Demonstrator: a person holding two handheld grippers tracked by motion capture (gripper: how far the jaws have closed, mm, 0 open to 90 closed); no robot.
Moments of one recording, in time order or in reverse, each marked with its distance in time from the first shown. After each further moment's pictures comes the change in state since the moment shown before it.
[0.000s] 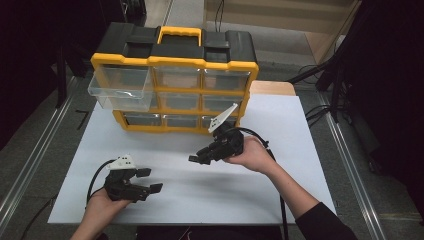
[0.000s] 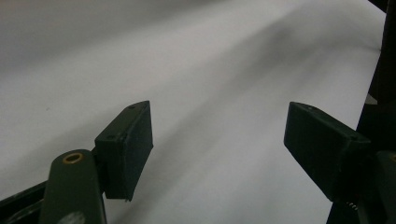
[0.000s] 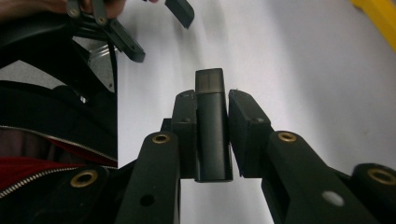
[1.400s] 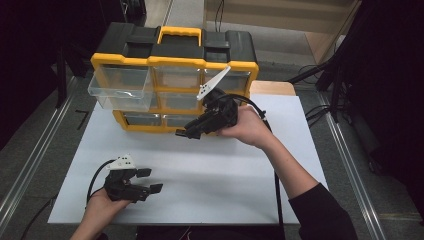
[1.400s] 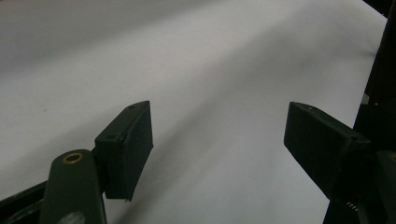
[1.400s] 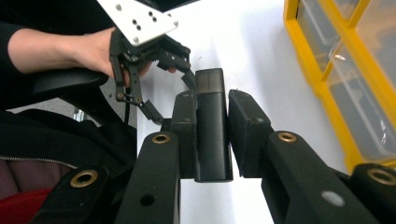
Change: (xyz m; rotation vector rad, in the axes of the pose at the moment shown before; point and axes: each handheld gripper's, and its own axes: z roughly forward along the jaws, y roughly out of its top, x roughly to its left) left arm -0.001 0.000 0.000 -0.005 -0.009 0.000; right arm 0.021 0.085 -0.052 -0.020 -0.029 -0.075
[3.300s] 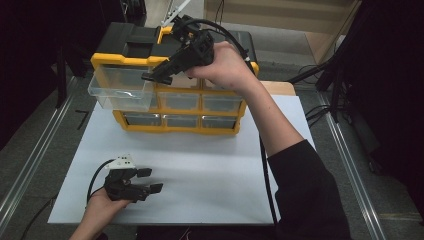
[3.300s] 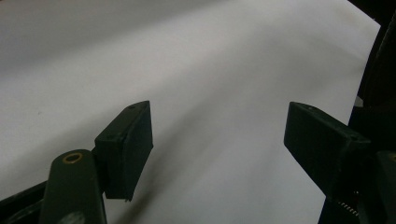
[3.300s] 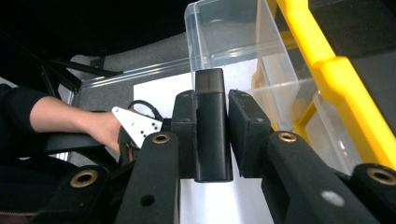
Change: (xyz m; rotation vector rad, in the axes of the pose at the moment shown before) left arm 0.001 0.001 -0.001 -0.008 -0.021 -0.004; right arm 0.006 0.137 -0.053 -0.037 -0.061 -0.060
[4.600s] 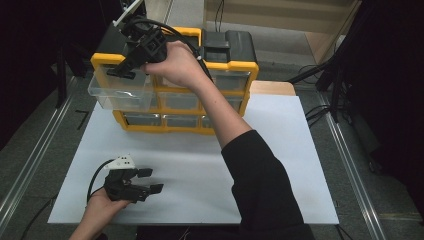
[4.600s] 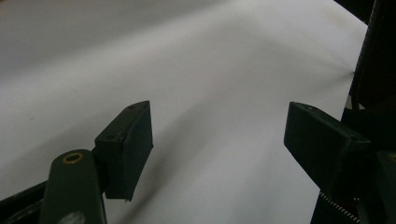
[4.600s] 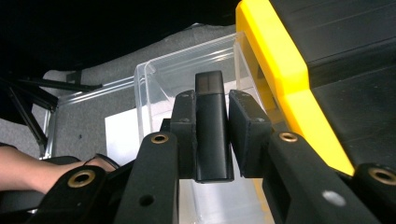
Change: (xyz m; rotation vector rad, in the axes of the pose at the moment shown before) left arm -0.001 0.001 -0.001 -0.009 -0.017 0.003; right arm -0.017 0.052 0.077 0.011 -0.071 0.062
